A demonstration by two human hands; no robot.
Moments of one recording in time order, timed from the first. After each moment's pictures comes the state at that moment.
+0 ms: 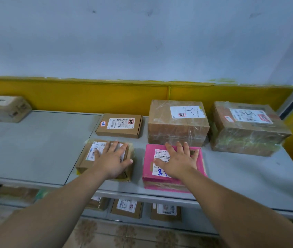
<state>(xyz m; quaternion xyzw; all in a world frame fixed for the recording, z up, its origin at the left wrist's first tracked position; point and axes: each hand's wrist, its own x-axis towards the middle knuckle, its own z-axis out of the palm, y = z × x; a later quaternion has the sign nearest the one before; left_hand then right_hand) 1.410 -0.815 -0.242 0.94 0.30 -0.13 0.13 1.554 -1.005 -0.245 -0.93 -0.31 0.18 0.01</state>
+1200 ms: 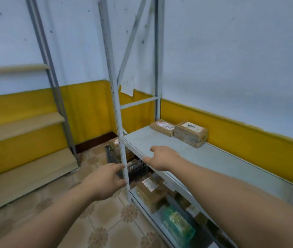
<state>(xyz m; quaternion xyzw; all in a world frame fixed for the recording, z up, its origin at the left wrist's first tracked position) 0.845 -0.567 -0.106 0.79 0.59 0.02 0.15 1.049 -0.514 -0.107 -0.70 -0.70 0.15 0.03</state>
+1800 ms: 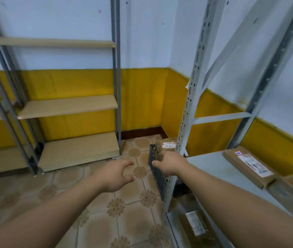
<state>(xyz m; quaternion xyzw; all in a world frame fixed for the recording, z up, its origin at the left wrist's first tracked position) 0.680 -0.301 -0.140 0.66 0.72 0.04 0.21 0.858 -0.188 -0.157 -0.57 -0.79 0.21 -0.07</state>
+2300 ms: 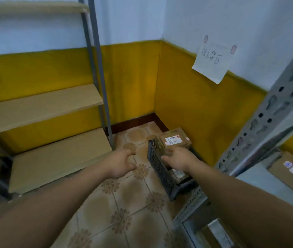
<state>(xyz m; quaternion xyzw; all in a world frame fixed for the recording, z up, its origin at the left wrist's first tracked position) 0.529 -0.005 -0.203 0.70 0.66 -0.02 0.29 0.750 0.044 -0.224 -0.65 -0.69 0.31 -0.05</state>
